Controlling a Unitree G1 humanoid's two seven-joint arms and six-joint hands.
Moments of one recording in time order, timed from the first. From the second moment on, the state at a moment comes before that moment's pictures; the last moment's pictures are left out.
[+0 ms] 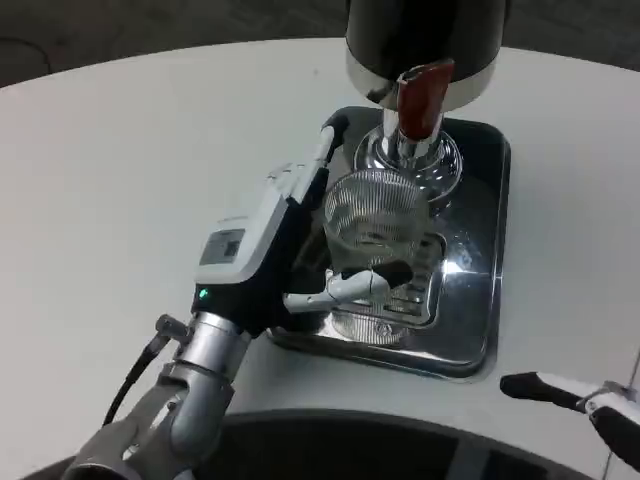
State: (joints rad) left arm -0.77 0.31 -0.37 0.96 0.63 -0.66 0.62; right arm 1.01 -0.06 -0.15 -0.99 -0.40 -0.47 0.19
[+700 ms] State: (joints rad) left arm -0.77 0.31 -0.35 0.95 0.59 -0.68 0.51; right arm 0.99 -0.06 -0.13 -0.99 -0.41 -0.45 0.19
